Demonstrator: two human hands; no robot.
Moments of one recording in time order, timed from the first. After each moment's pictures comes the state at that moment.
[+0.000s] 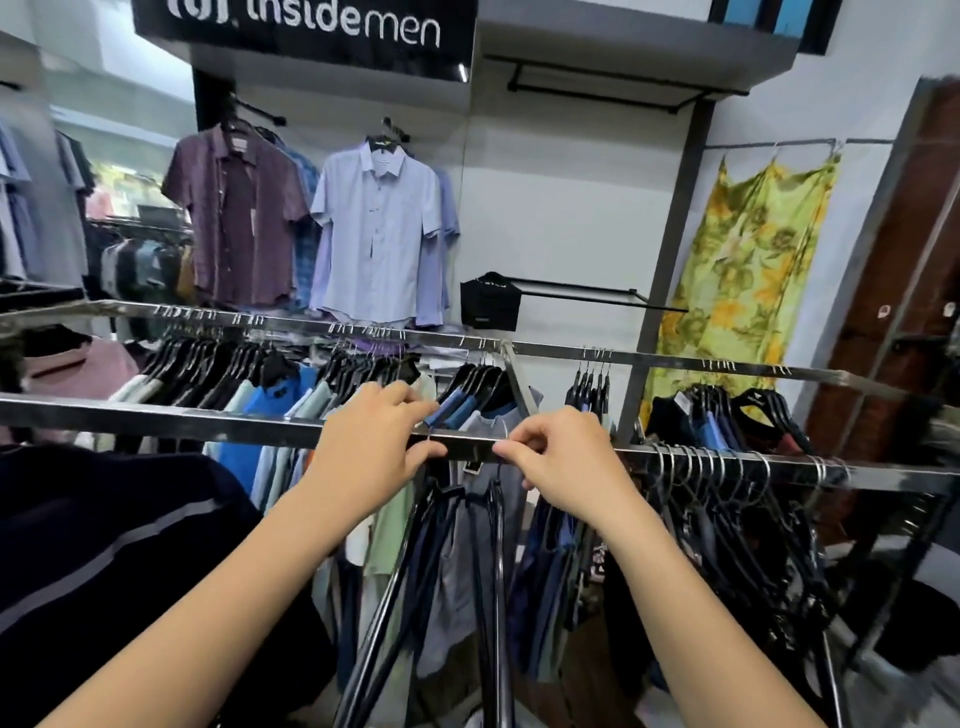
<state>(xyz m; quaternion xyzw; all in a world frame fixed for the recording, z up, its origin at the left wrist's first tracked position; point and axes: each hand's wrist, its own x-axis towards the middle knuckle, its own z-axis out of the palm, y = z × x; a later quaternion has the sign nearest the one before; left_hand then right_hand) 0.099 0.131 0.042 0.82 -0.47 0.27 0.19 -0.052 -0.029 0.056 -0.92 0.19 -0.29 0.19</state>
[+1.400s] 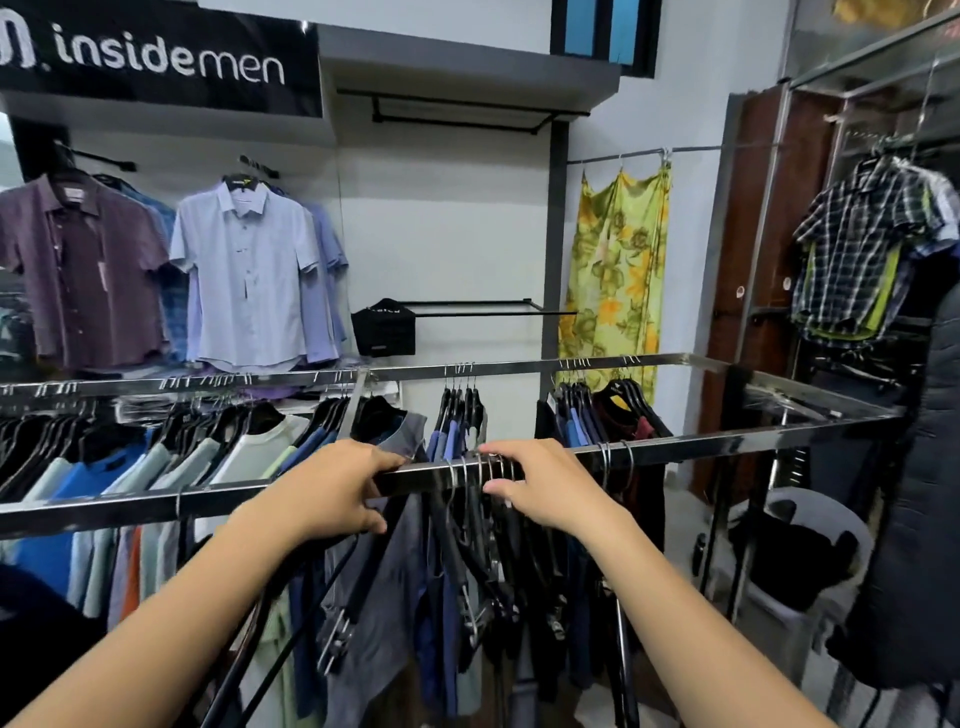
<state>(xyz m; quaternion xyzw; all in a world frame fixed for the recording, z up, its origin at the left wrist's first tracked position) 0.019 -0.025 0.058 0.78 -0.62 0.10 0.09 -0.192 -0.192 0.046 -0.93 0.26 -0.21 0.16</state>
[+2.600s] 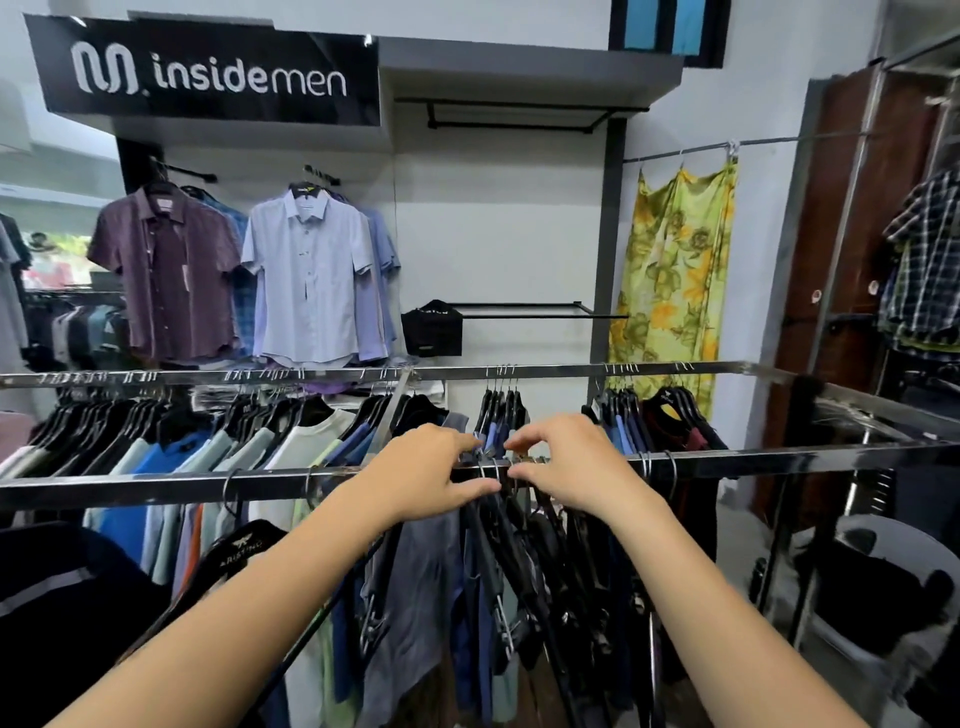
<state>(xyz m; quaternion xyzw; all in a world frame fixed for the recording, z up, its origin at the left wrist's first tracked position) -0.023 -0.062 0.061 0.76 -0.61 0.17 0.11 -0.185 -0.192 0.072 -0.93 0.22 -0.26 0.14</state>
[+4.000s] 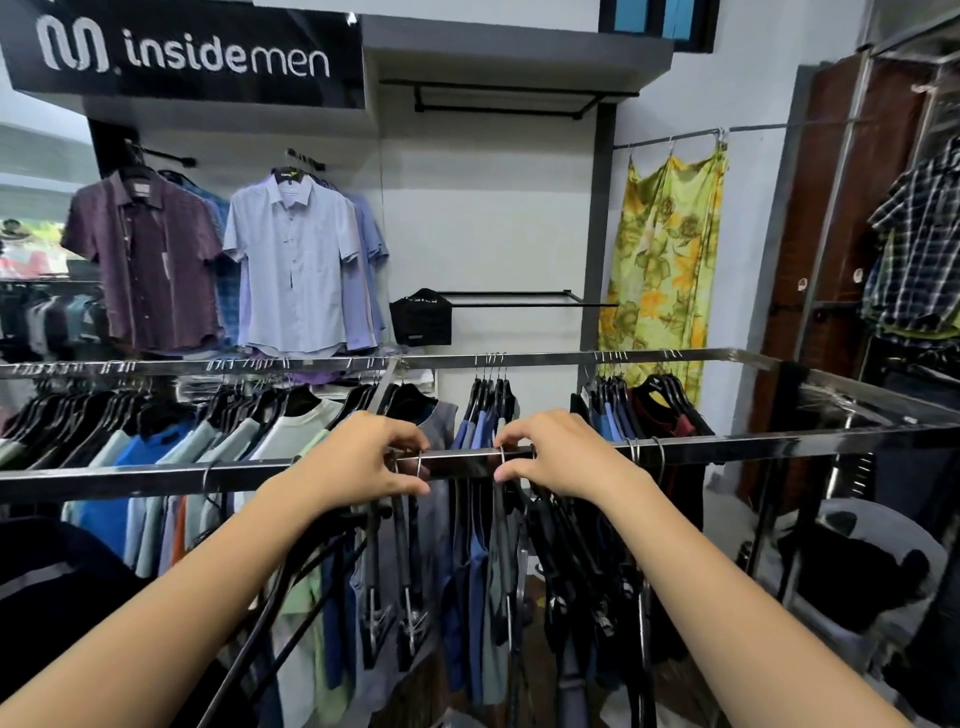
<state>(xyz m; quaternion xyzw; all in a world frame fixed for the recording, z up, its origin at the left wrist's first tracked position) 0.027 -0.037 0.052 0.76 -0.60 0.13 0.21 -0.176 -0.217 0.062 -0.96 0.17 -0.20 0.09</state>
